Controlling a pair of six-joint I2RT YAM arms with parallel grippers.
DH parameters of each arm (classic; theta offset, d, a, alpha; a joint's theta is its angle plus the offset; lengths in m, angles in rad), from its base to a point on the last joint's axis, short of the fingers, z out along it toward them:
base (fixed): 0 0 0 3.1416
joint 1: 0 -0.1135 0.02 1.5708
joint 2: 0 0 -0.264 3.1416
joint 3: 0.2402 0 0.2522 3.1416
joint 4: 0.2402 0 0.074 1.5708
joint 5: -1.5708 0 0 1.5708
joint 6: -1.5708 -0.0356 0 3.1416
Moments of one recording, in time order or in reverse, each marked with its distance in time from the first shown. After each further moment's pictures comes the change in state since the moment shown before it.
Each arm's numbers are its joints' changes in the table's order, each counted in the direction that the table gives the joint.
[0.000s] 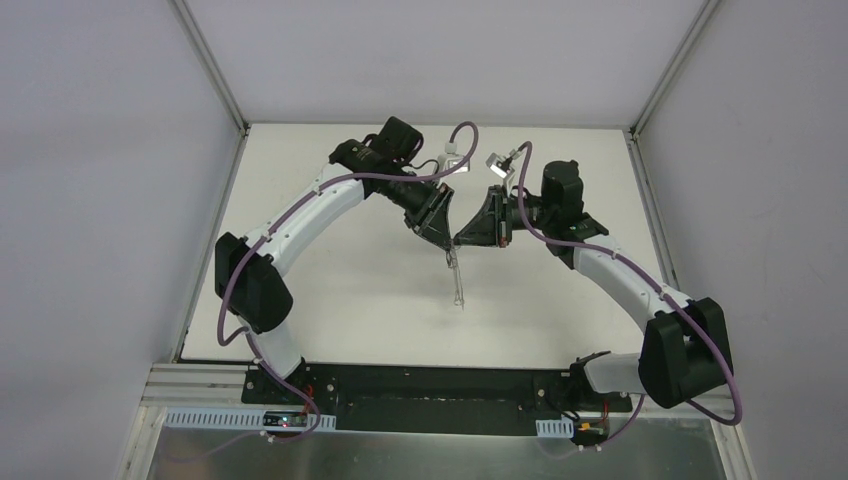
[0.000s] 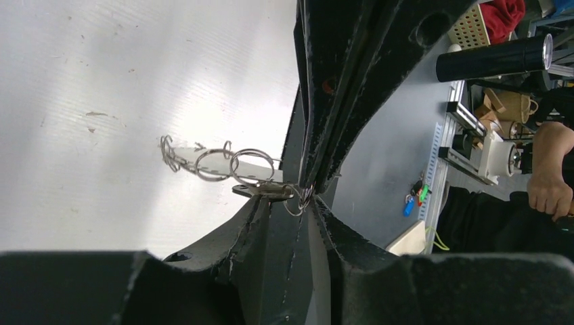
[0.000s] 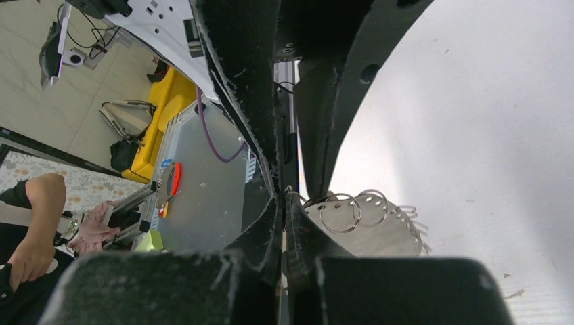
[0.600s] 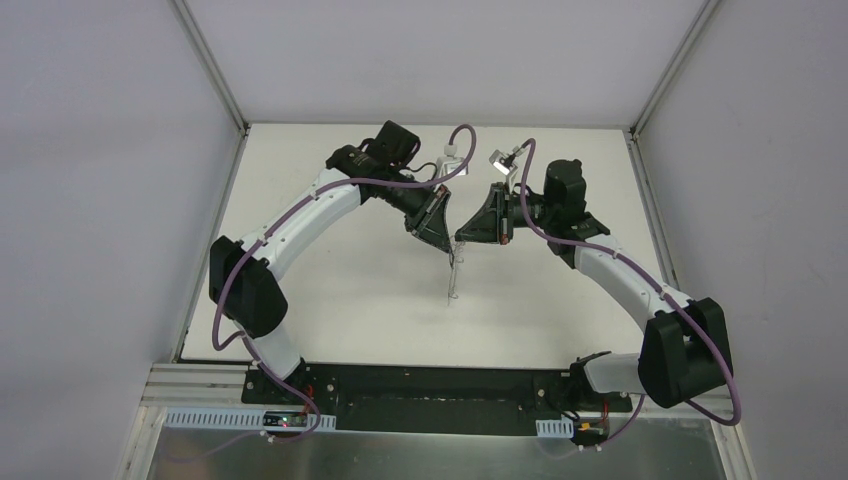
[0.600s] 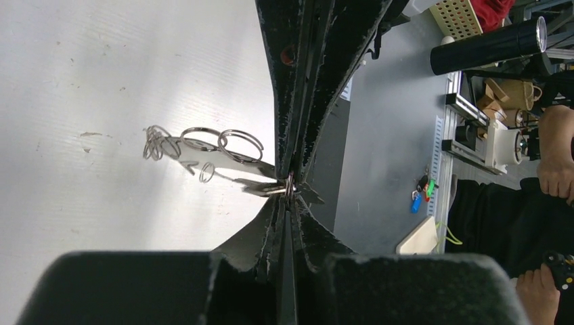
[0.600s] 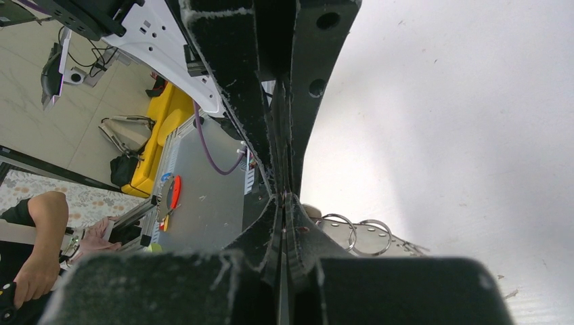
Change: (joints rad) left arm -0.006 -0.051 -0.084 -0.088 -0.060 -0.037; right arm 0.018 0.002 0.000 -0.043 -0.020 -0.053
